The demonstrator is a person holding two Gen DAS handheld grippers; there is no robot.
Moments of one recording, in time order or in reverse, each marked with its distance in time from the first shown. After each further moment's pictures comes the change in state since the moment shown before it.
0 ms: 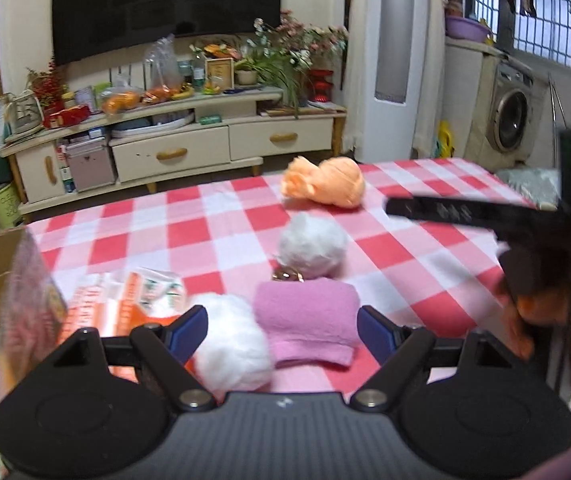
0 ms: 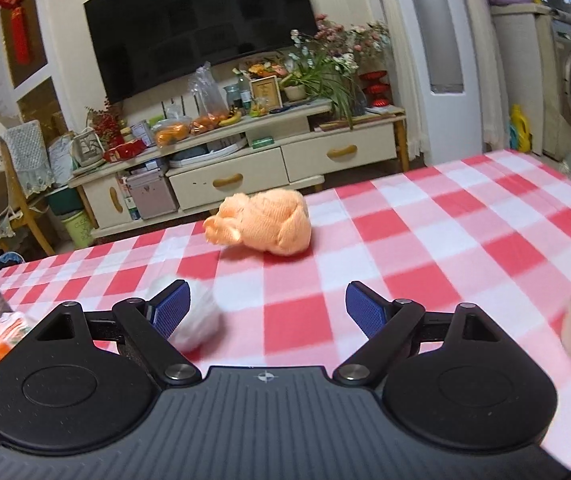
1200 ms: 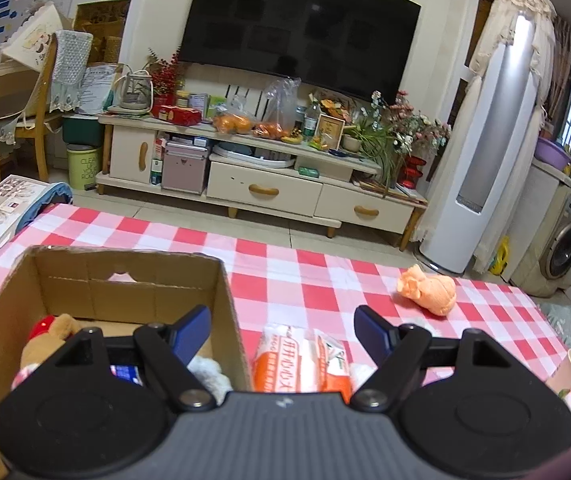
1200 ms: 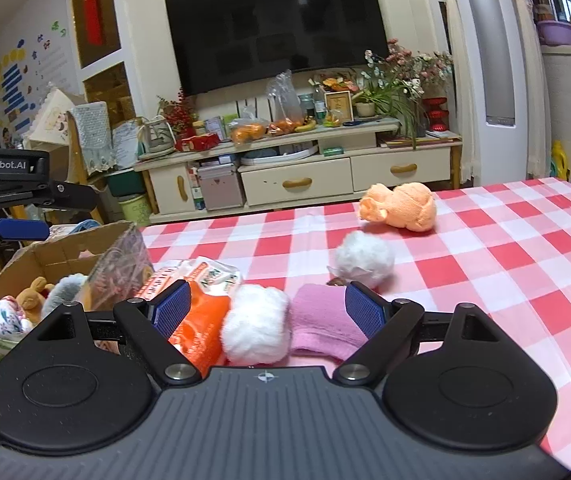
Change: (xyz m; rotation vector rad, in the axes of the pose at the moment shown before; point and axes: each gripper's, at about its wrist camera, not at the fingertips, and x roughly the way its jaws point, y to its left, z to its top) left arm -0.083 0.135 0.011 -0.344 -0.154 0.114; right arm -0.073 0.088 -0.031 -0.114 -0.021 0.115
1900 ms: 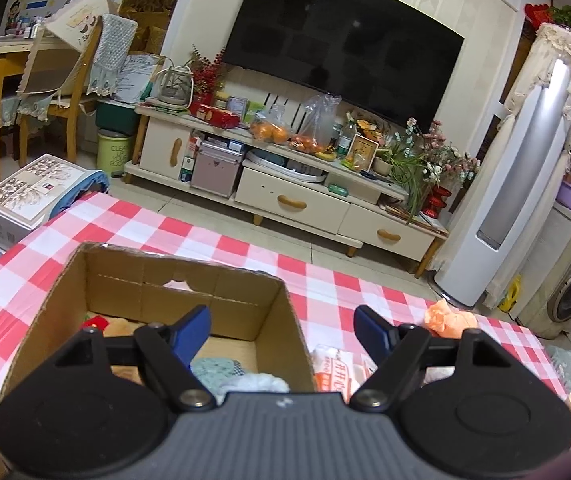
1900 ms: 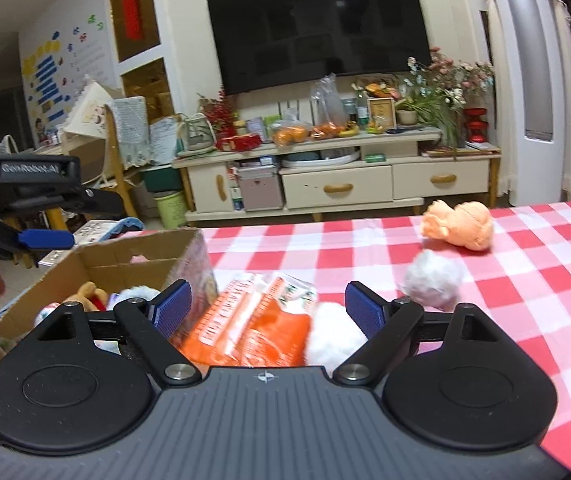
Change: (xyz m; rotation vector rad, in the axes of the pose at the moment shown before) left arm -0.010 0.053 0.013 -0.130 -0.027 0.034; right arm 0.004 0.025 0.016 -0.056 0.004 0.104
